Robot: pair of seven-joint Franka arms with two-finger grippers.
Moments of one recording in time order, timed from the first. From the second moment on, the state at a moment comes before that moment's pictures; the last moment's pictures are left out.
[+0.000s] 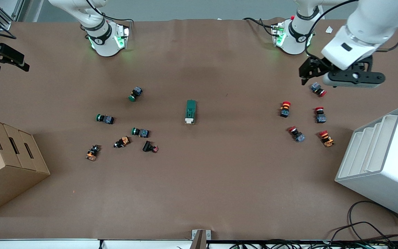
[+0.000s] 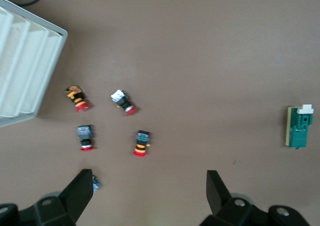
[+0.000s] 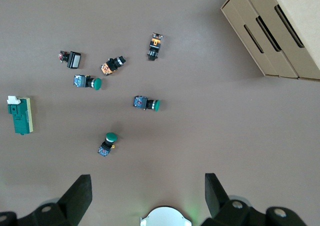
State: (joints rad) left arm -0.06 -0.05 -0.30 -1.65 0.00 1.62 -0.27; right arm -0.01 -0.15 -0.07 -1.66 0.05 1.43 -0.06
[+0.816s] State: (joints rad) left arm -0.49 0.36 -0.57 -1.69 0.39 1.98 -1.29; right arm -0.01 -0.15 -0.06 -1.66 0.02 1.40 -0.07
